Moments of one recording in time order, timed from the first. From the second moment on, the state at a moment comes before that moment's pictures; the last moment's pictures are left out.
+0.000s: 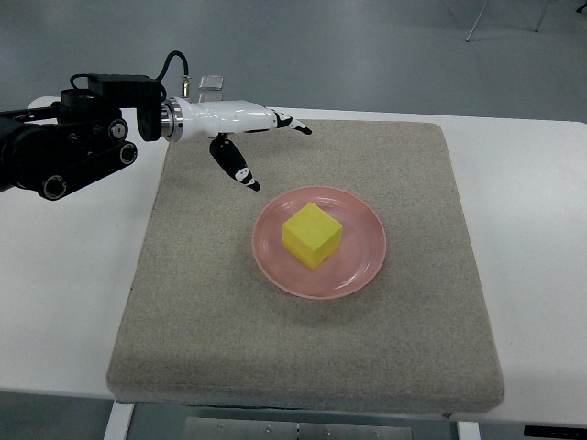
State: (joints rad) left arm -1.25 0.43 -0.07 -0.84 1.34 -0.16 -0.40; right arm 0.05 0.00 -0.01 0.16 0.06 -0.02 0.13
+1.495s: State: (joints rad) left arm -1.06 0.18 -0.42 -0.24 0.12 -0.10 -0.33; right arm 0.05 0.00 -0.01 0.16 0.06 -0.02 0.14
